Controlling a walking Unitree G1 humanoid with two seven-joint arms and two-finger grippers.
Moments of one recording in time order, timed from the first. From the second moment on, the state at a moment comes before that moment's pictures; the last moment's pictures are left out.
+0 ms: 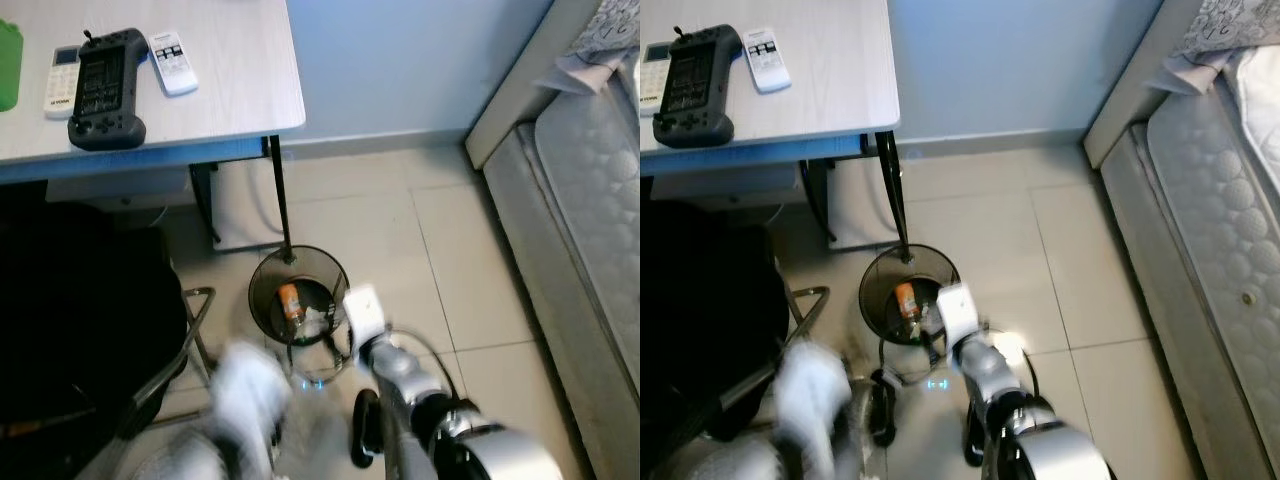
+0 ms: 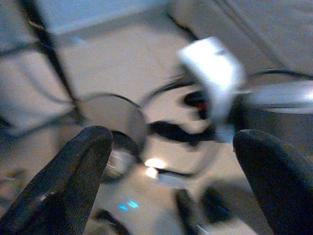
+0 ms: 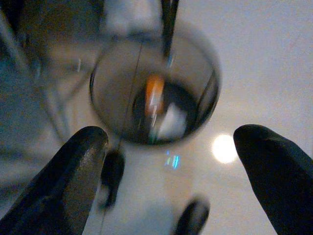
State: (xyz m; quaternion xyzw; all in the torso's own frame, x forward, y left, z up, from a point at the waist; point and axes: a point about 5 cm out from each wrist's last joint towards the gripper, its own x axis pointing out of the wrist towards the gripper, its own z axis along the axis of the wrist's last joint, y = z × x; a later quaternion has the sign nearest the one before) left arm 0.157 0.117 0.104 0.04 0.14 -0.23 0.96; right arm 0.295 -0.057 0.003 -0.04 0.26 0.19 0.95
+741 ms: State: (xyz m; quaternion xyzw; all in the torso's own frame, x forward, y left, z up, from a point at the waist) left arm 0.243 0.155 0.078 0.04 0.10 -0.12 0.99; right arm 0.314 -0.128 0.068 -0.01 0.01 0.06 1.00
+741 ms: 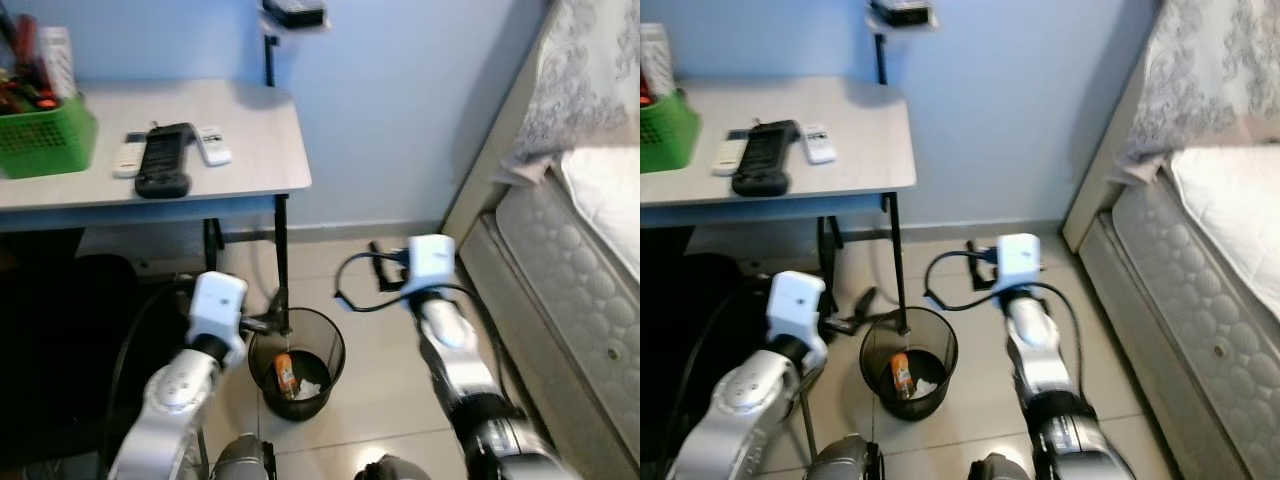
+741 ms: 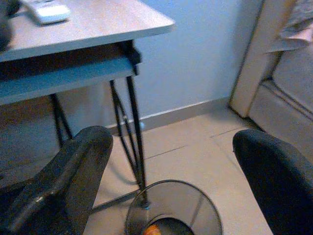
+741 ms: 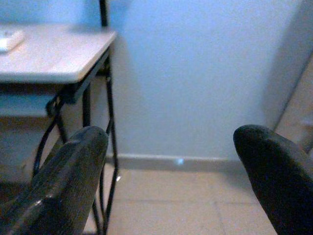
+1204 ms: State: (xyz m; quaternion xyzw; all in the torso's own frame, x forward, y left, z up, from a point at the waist) left arm 0.254 0.175 0.110 0.04 0.01 -0.07 1.00; right arm 0.251 -0.186 0.069 0.01 -0.03 -0.02 1.00
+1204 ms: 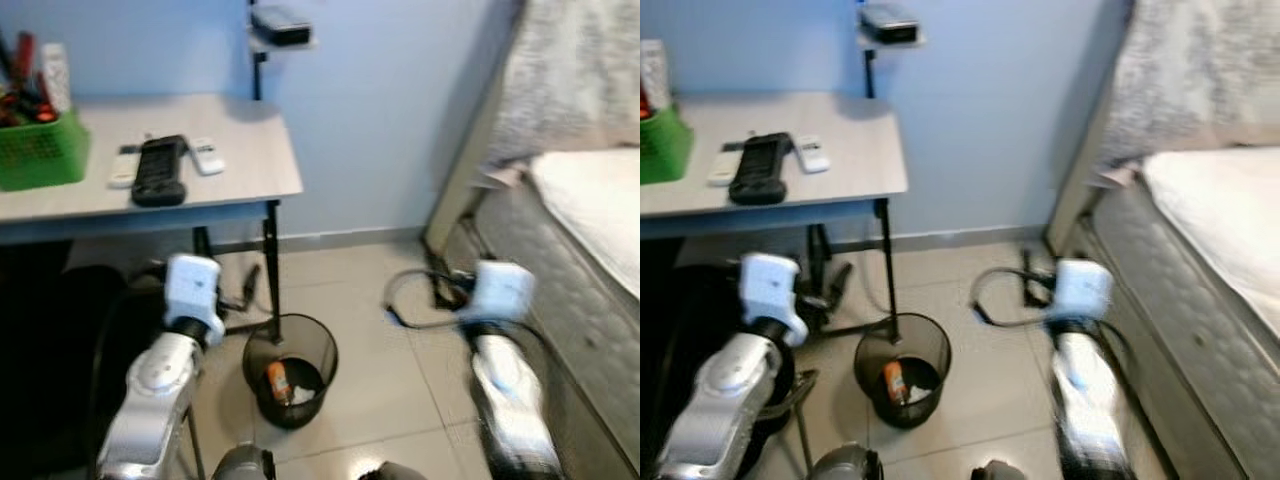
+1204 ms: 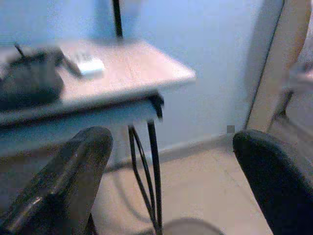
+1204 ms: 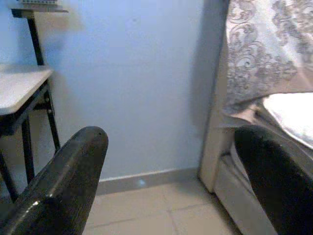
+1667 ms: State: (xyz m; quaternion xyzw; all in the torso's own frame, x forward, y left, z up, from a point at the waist) left arm 0.260 0.151 0.128 0.02 -0.03 -0.12 0.99; right arm 0.268 -0.146 0.079 0.04 -0.01 0.04 1.00
